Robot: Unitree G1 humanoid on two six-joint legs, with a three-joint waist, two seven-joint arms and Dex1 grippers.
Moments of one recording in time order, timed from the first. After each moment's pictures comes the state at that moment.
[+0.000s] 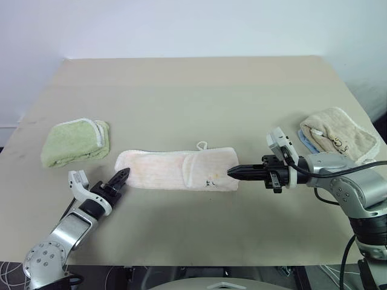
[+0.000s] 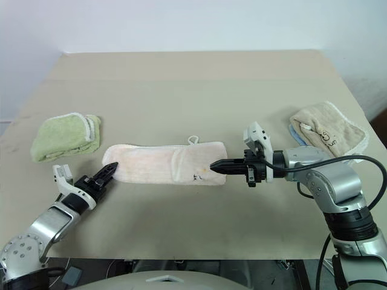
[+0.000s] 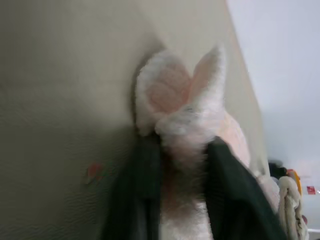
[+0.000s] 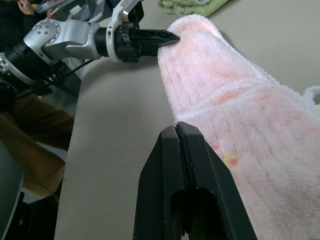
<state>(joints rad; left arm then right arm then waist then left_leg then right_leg) 0.13 0.32 0.50 -0.24 -1.46 0.86 0.00 -0.35 -0.79 0.03 -0.28 0.72 0.78 1.14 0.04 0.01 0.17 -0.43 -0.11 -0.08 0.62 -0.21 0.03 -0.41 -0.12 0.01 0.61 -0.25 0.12</state>
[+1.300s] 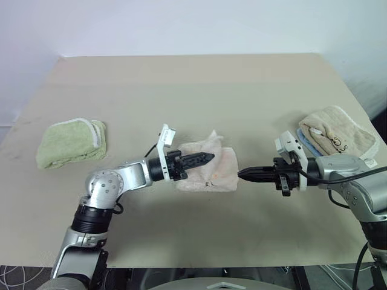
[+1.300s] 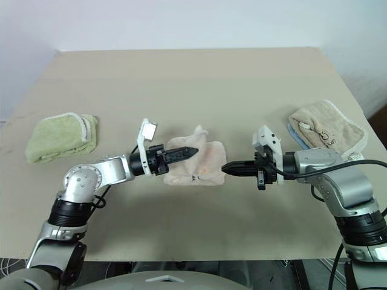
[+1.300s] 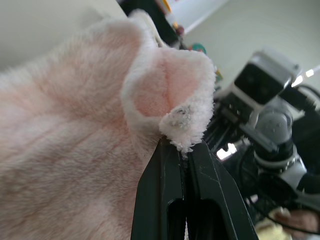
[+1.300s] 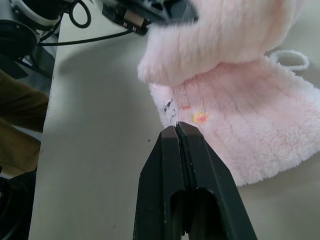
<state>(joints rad) -0.46 0.37 -0.08 -0.10 -1.17 1.02 -0.53 -0.29 -0.86 0.00 -0.26 0.65 0.70 1.18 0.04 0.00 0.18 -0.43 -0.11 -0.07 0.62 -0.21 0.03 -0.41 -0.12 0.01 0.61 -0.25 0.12</state>
